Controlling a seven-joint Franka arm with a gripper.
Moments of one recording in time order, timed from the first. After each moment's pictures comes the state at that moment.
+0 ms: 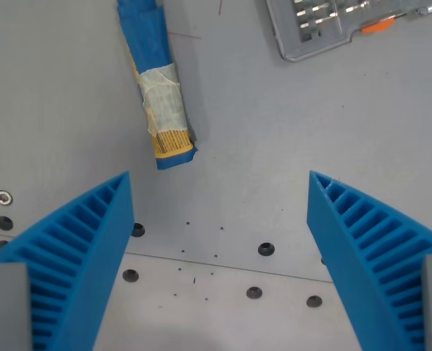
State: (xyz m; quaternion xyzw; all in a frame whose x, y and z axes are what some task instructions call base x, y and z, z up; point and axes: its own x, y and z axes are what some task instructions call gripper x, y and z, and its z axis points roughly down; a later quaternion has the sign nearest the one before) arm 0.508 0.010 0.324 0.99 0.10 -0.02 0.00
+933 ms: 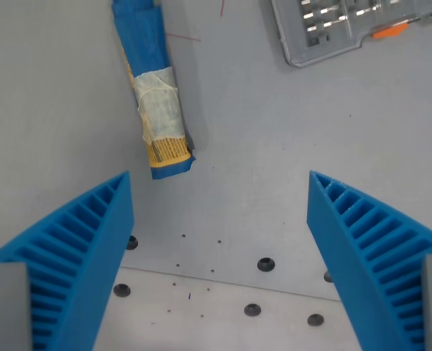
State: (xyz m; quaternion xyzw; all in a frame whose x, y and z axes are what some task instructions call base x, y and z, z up) arm 0.505 0.010 0.297 0.99 0.11 -0.01 0.00
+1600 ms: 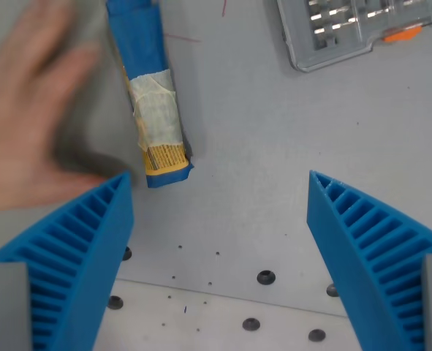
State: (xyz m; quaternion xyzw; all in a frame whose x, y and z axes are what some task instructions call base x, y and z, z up) arm 0.502 0.009 0.275 0.99 0.12 -0.01 0.00
